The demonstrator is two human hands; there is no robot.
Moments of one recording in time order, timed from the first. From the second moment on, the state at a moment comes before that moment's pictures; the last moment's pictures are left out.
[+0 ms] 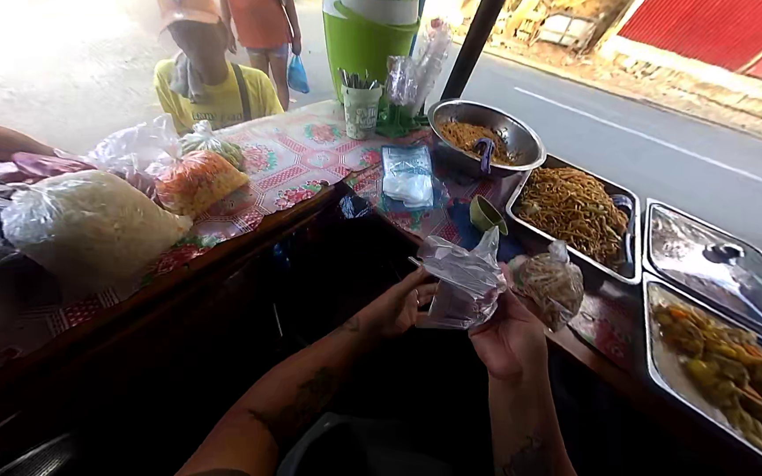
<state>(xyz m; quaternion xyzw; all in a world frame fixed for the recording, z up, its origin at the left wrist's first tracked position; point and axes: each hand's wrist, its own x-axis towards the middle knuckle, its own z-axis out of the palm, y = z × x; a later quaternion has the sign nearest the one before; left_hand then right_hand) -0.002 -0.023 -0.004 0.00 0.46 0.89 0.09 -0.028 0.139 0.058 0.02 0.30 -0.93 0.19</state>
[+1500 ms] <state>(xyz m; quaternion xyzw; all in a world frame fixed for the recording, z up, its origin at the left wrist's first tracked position) 0.142 -0.050 -0.011 0.07 0.86 0.51 -0.01 0.119 0.159 -0.009 -0.13 0.69 -0.71 0.08</state>
